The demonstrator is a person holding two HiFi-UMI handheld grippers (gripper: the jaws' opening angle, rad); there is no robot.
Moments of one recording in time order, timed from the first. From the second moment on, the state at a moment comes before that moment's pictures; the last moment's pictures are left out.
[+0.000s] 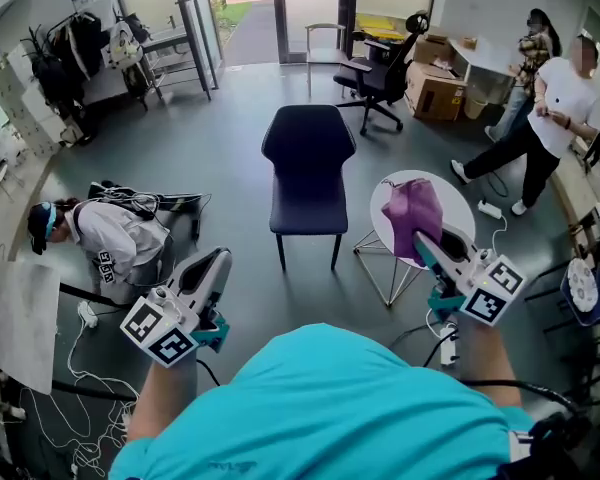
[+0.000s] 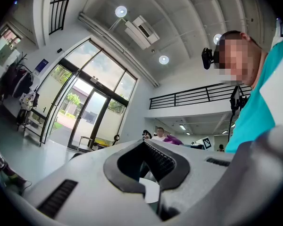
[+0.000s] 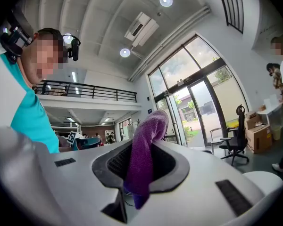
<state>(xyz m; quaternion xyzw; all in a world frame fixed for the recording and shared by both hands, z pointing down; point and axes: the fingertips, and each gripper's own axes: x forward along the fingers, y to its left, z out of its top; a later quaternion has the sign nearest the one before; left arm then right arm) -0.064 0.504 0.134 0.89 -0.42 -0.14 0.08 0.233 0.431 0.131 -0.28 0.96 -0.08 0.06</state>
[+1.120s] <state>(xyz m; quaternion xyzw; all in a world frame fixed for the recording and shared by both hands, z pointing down) 0.076 0.394 0.151 0.89 -0.42 -0.12 0.11 0.342 0.332 0.159 -0.23 0.97 -0.12 0.03</state>
